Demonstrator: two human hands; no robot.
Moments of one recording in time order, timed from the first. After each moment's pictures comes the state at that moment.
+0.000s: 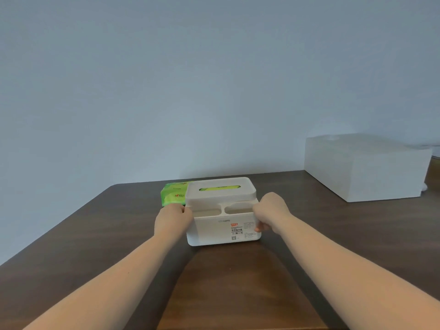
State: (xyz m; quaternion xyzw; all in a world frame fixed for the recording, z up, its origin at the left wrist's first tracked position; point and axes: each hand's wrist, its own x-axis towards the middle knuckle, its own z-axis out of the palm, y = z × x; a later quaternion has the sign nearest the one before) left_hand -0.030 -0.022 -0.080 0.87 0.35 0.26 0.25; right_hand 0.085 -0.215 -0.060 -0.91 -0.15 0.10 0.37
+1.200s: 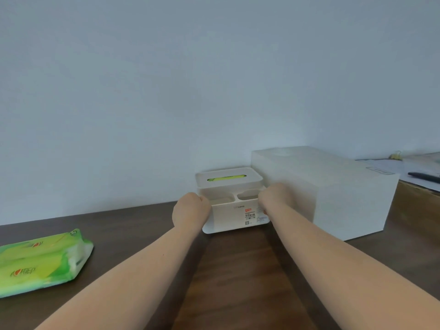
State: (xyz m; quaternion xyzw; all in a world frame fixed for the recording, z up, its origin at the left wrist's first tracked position) left_hand 0.306 -0.102 -0.082 0.88 0.26 0.24 0.32; right_hand 0.371 -0.269 -0.058 -0.90 0.07 -0.05 0.42
